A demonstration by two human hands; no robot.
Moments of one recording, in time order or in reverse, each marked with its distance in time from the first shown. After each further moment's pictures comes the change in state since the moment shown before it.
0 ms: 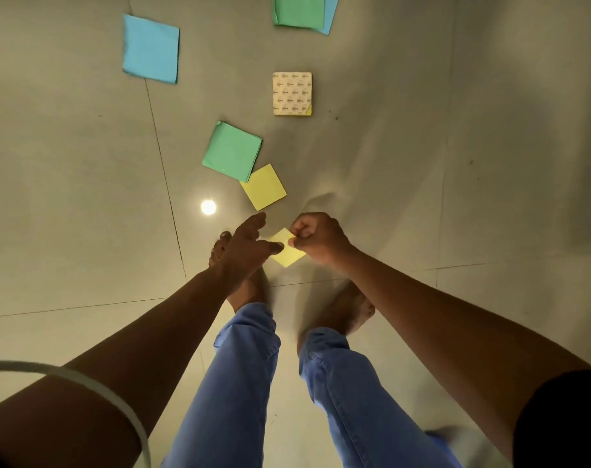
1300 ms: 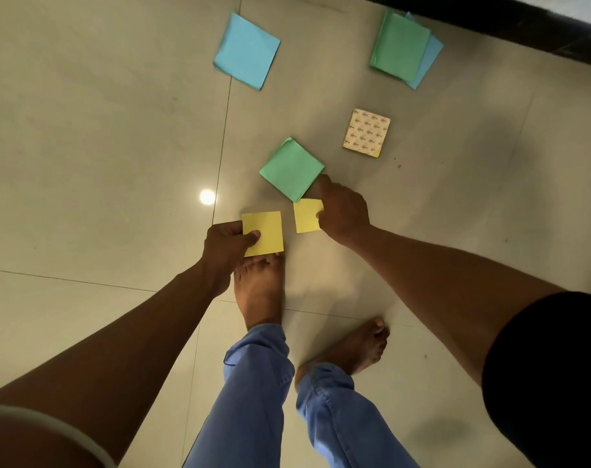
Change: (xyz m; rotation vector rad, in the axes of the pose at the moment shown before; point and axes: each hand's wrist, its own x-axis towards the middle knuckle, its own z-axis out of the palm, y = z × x) left_hand 0.025 -0.030 -0.093 -0.567 0.244 -0.059; right_hand 0.107 -0.082 0.008 -1.013 0.195 -0.289
